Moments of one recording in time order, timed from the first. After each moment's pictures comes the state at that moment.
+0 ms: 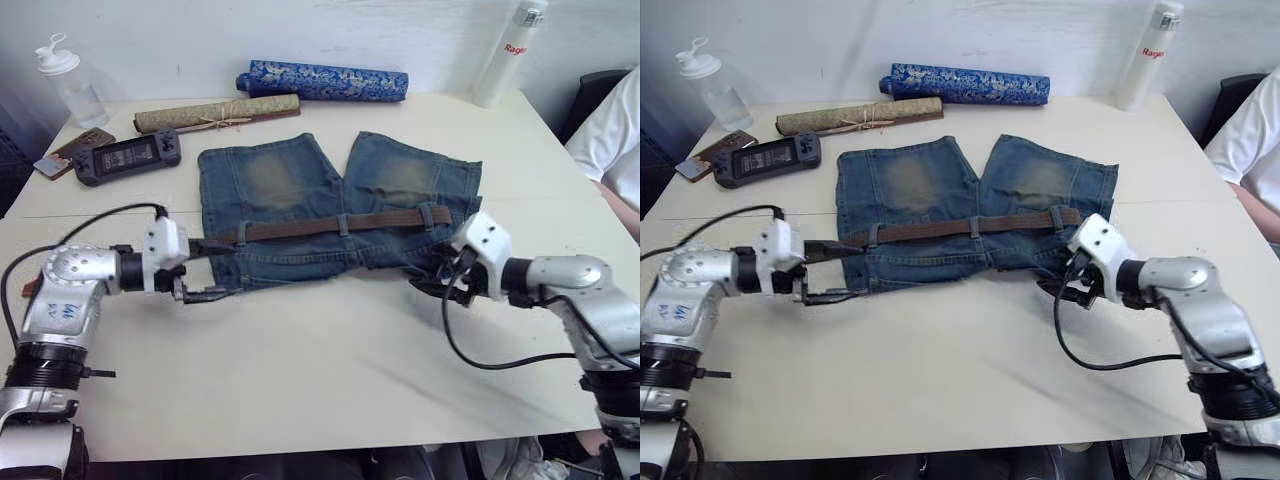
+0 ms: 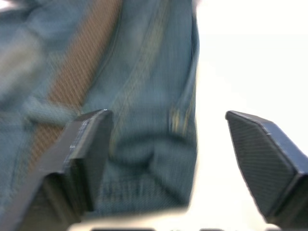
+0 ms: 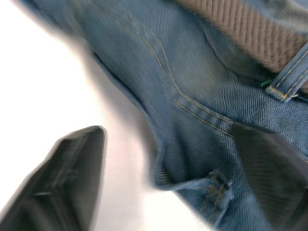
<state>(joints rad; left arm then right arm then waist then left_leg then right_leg) -0.47 0.90 0.08 0.20 -0.49 0.25 -1.24 -0.43 -0.82 -0.10 -0.24 0.40 0.82 0.98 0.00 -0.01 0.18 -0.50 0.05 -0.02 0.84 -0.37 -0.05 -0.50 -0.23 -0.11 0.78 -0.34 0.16</state>
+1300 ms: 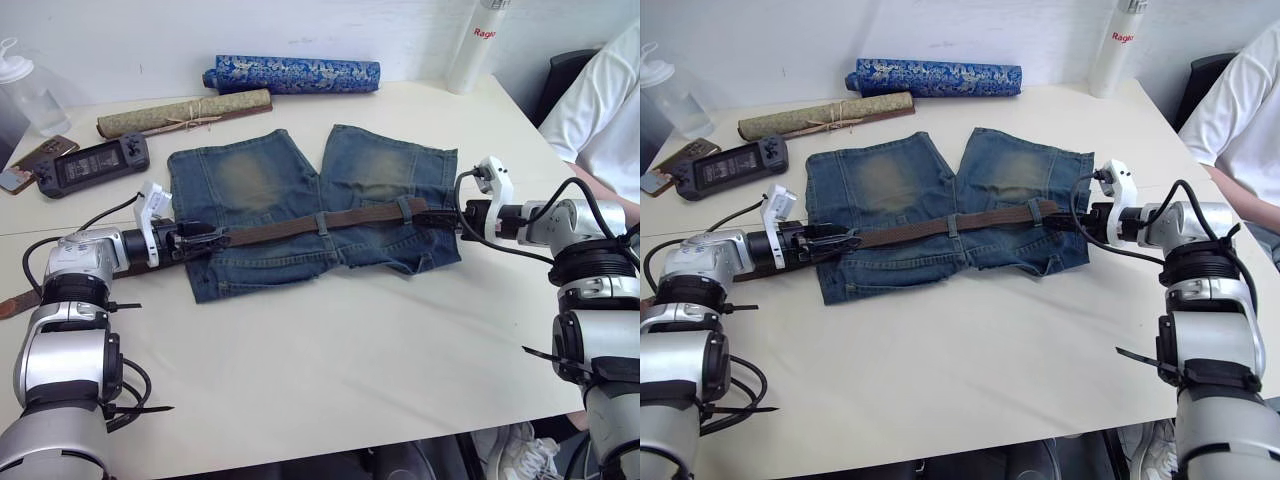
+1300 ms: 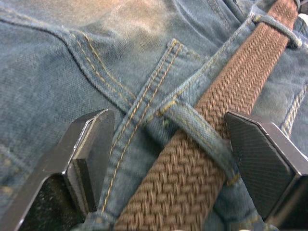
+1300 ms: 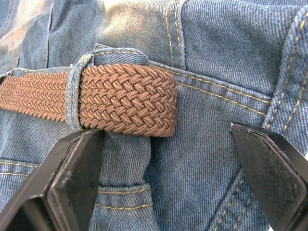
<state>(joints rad) -0.94 0.72 0.05 1.05 -0.24 0.36 -1.23 -1.08 -0.65 -0.02 0.87 0.33 0.89 0.97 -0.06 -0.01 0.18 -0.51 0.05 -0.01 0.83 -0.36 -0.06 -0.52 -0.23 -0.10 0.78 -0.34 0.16</state>
